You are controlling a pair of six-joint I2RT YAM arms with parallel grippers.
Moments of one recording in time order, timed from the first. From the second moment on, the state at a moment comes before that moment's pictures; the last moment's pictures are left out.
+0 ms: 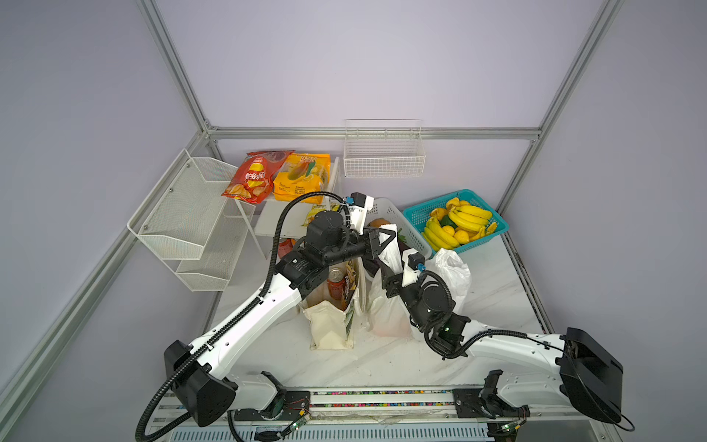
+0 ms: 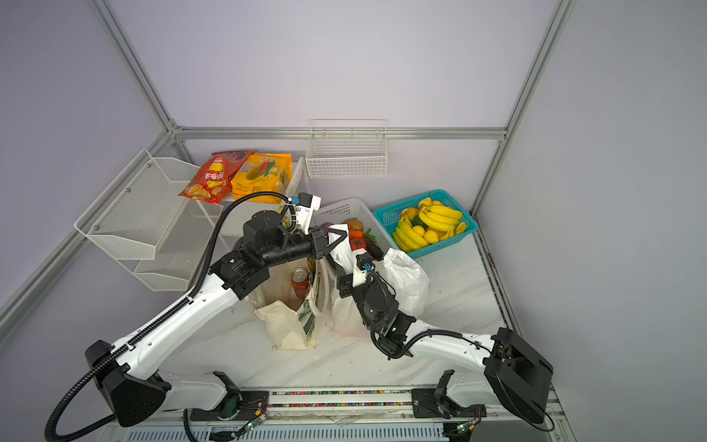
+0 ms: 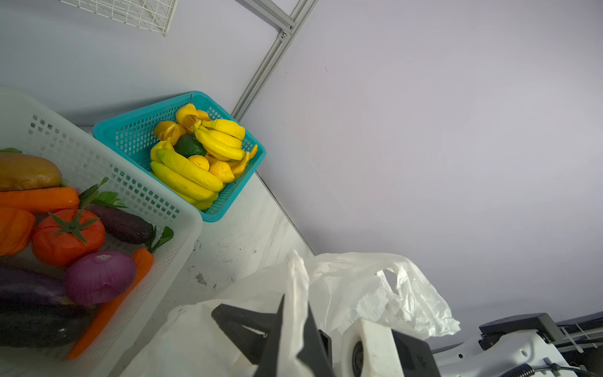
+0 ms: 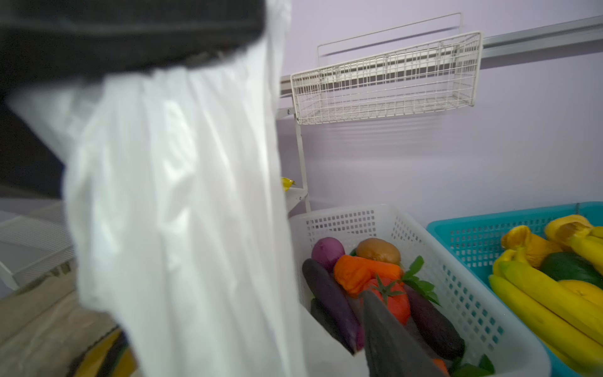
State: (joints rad) left arm -0.65 1.35 1.38 -0.20 0.39 -0.63; right arm 1.00 1.32 0.66 0.78 0.54 0.09
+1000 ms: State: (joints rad) left arm -0.53 1.38 1.42 -0.31 0.33 -0.47; right arm 0.96 0.90 1.27 -0.50 0.33 0.11
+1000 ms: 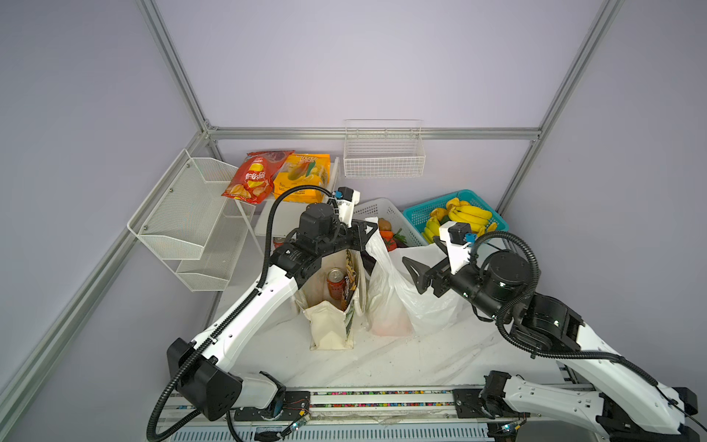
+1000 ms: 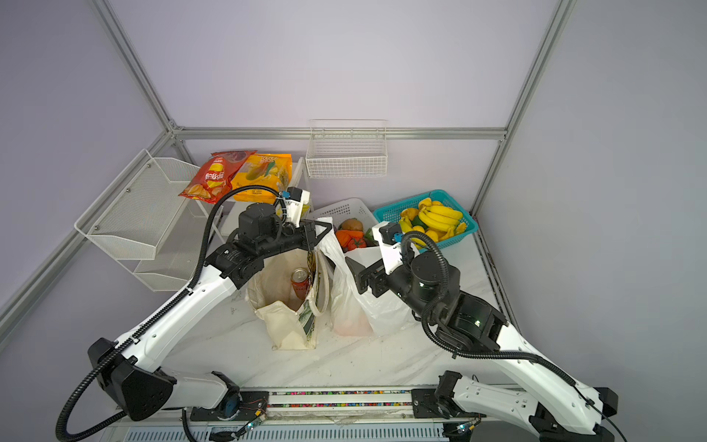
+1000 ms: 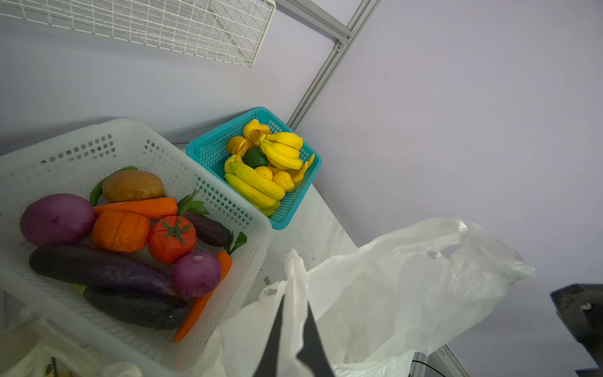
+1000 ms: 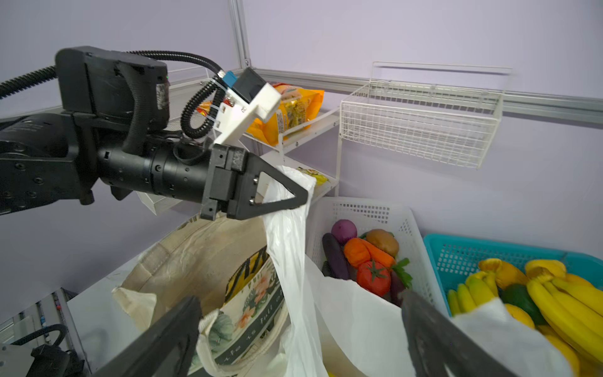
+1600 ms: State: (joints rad) left arm -0.52 1.39 1.42 -0.31 0.34 -0.47; right arm 0.96 0.80 1.17 -0.68 0.68 0.22
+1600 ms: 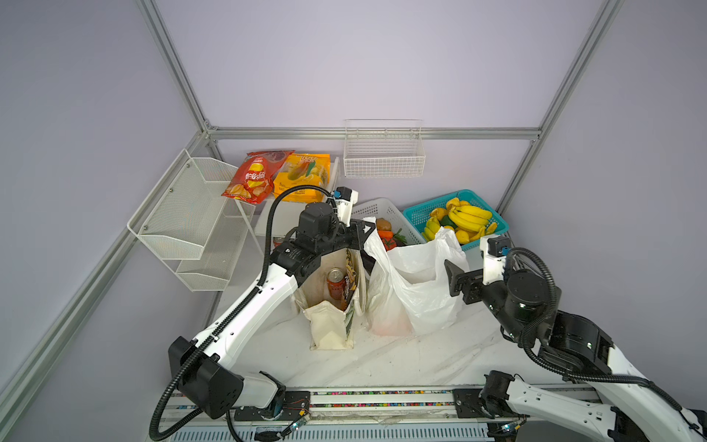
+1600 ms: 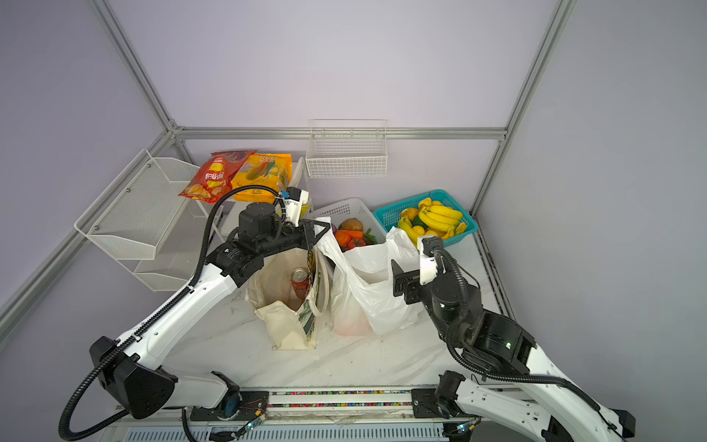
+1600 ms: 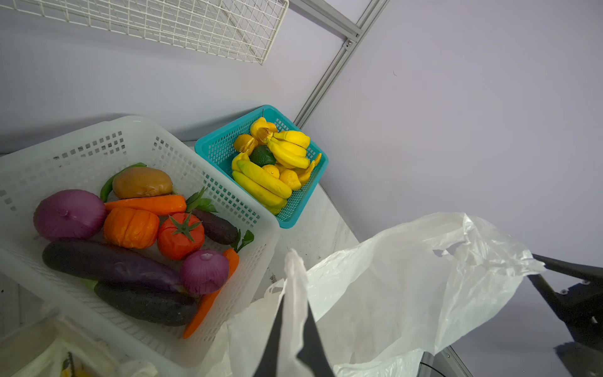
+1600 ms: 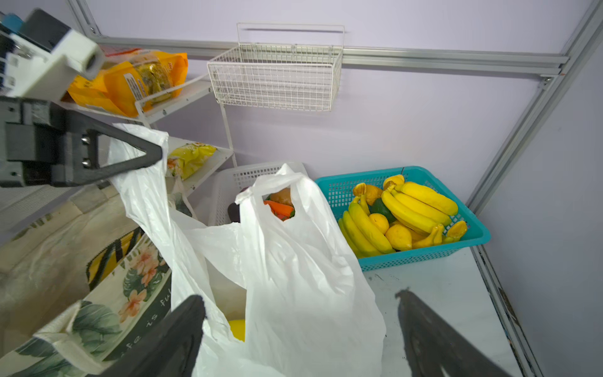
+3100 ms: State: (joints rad) left arm -0.70 1.75 1.79 -0.20 0.74 0.03; right arm 0.39 0.83 0.95 -0.25 -0.26 0.13
